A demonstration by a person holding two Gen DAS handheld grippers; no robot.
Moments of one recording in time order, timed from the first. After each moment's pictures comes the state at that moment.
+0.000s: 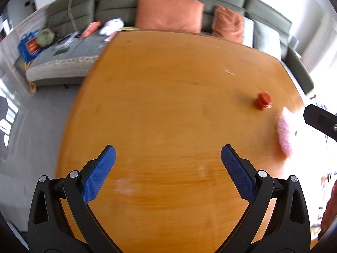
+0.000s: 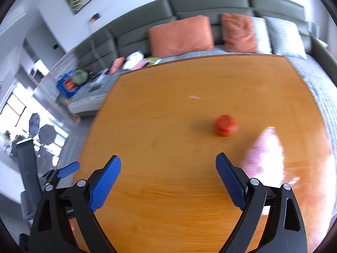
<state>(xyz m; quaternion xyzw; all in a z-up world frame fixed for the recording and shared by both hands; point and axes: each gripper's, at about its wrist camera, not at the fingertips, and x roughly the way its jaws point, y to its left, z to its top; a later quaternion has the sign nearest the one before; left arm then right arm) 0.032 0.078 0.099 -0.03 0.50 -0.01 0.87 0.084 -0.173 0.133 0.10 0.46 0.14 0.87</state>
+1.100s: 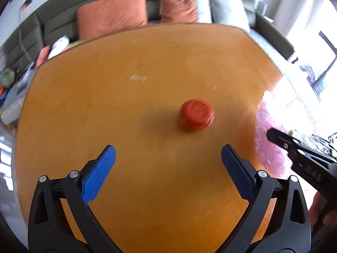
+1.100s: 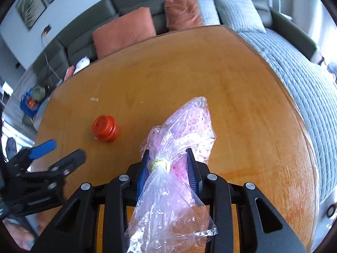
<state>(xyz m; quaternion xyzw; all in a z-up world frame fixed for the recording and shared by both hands) 0.136 -0.099 0.062 0.05 0.51 -0.12 0.85 0.121 -0.300 0.054 0.13 0.50 0.04 0.86</state>
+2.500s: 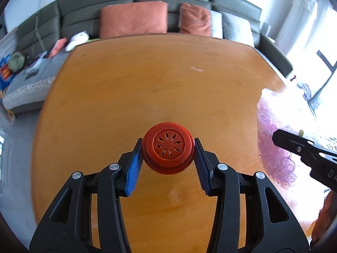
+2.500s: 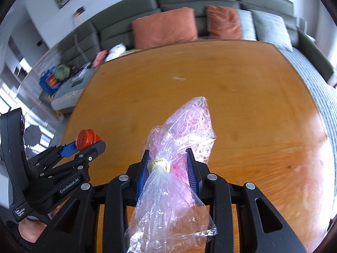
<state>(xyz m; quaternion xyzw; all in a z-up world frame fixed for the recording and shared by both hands) 0.061 0.060 0.075 -0.01 0.47 -0.10 0.88 0.062 -0.114 0.106 0.07 0.48 0.13 0.86</state>
